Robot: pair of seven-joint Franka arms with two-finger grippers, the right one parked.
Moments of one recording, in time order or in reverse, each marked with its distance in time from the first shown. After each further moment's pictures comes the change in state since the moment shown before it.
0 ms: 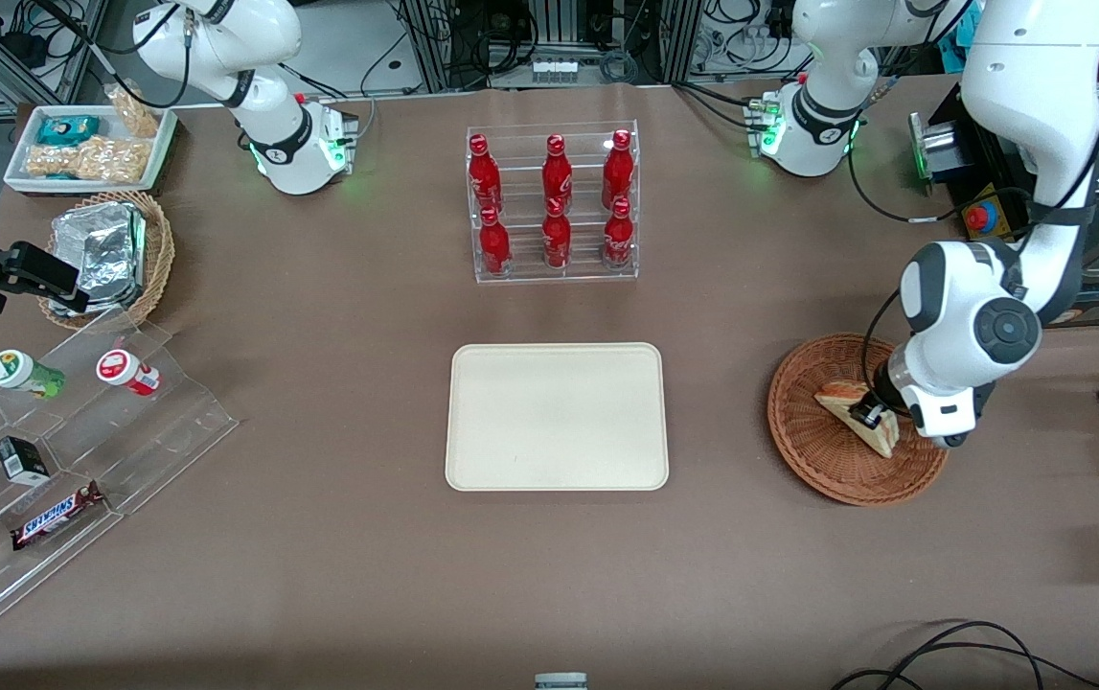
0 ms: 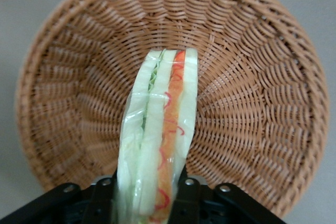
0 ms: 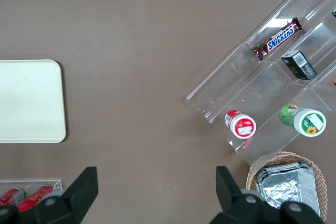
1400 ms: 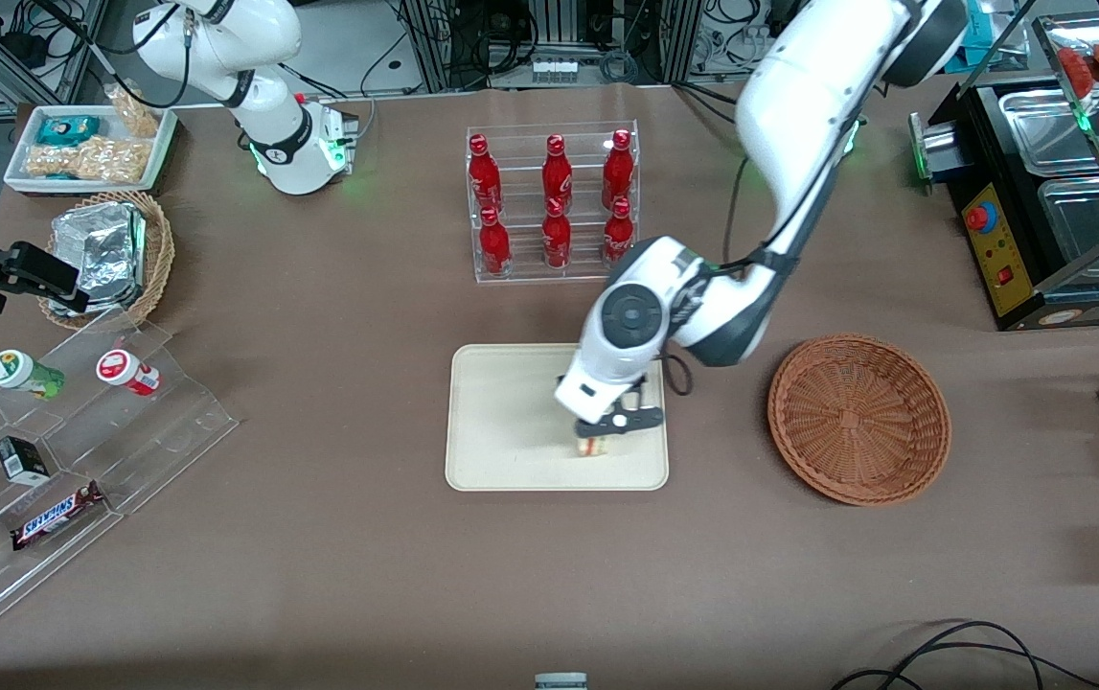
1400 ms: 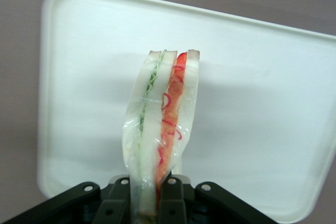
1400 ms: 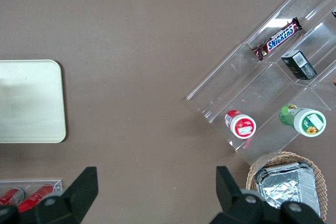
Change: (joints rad) arm -0.555 0.395 -0.125 0.611 -0.009 -0.101 0.119
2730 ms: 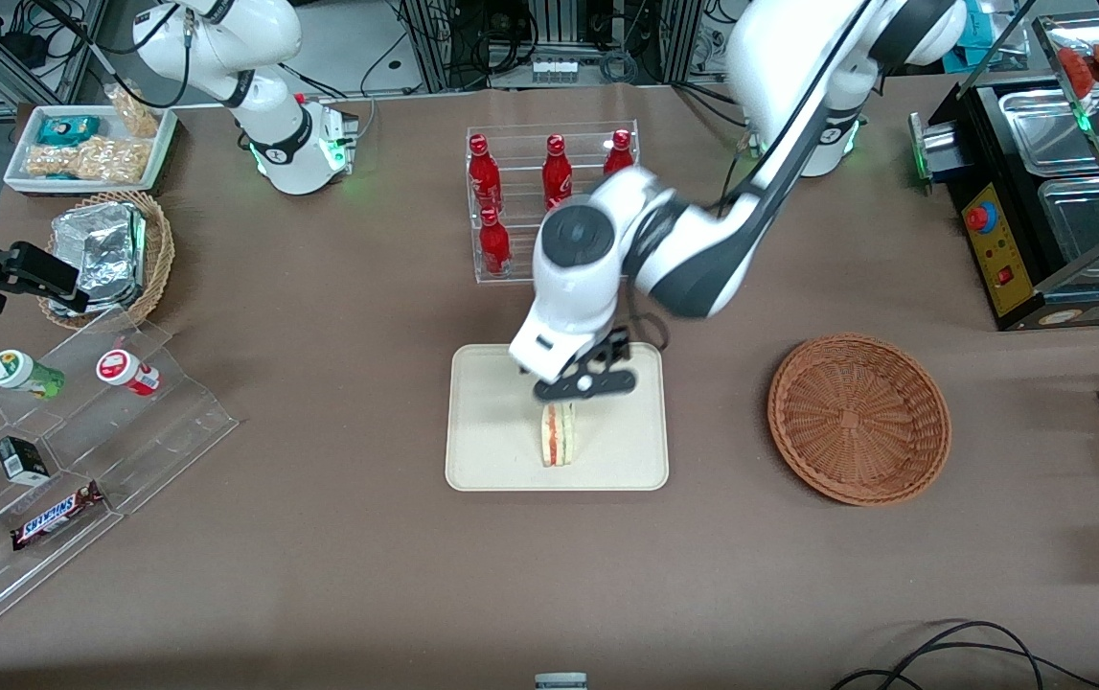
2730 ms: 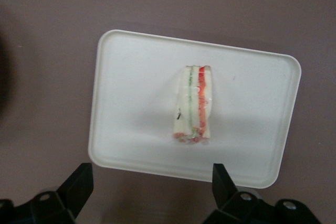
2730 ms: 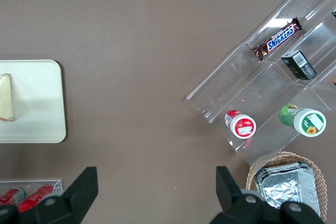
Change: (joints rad) arm -0.044 -0.188 0.017 0.106 0.120 -0.306 -0.052
